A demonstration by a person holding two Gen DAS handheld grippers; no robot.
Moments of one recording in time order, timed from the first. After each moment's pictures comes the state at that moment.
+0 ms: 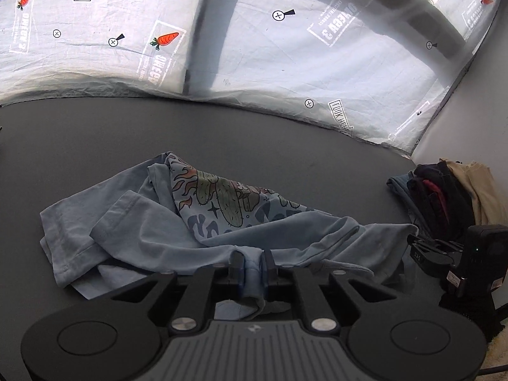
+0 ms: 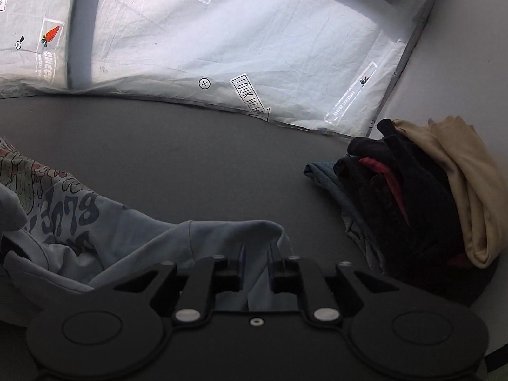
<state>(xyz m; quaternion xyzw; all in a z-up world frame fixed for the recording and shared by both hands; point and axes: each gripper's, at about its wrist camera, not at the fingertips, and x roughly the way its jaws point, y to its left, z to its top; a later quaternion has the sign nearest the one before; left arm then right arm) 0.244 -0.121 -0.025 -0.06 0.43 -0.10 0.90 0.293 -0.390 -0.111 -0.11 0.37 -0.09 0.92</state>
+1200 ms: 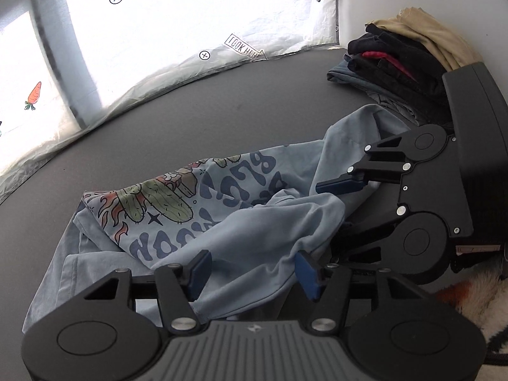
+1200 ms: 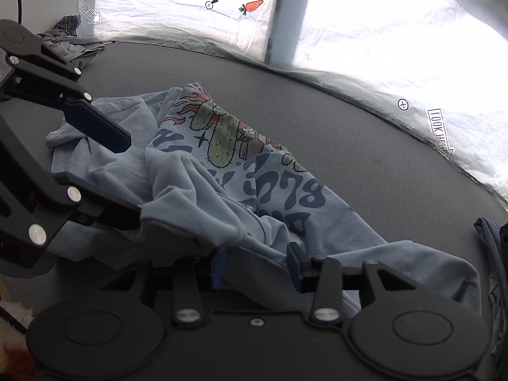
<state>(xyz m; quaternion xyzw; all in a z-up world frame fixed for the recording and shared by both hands) 0.271 -0.181 -0.087 0.15 0.44 -0.23 0.86 0.271 -0.289 -0.136 -0.17 0.39 0.21 0.88</state>
